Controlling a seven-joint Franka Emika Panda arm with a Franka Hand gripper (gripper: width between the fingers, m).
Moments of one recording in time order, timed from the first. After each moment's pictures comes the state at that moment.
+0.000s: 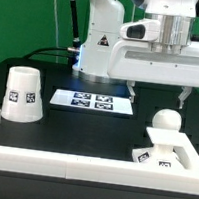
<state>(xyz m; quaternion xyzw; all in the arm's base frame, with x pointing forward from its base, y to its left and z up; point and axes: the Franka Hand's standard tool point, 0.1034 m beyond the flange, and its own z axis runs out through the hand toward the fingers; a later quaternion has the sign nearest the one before) 0.509 0.098 0.079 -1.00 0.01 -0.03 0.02</state>
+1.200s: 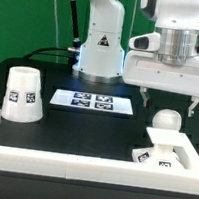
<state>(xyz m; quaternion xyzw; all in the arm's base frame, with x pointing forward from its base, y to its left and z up) 0.472 0.133 0.056 -0.97 0.23 0.00 0.04</state>
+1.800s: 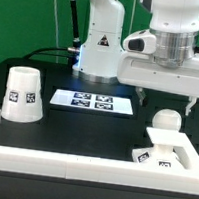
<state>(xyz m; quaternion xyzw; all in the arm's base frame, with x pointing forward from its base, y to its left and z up) 0.478 0.121 0.063 -0.98 0.18 0.11 0.05</state>
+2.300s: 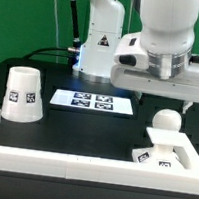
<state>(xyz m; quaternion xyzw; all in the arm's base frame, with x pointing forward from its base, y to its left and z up) 0.480 0.113 0.063 -0.95 0.16 0.25 0.07</state>
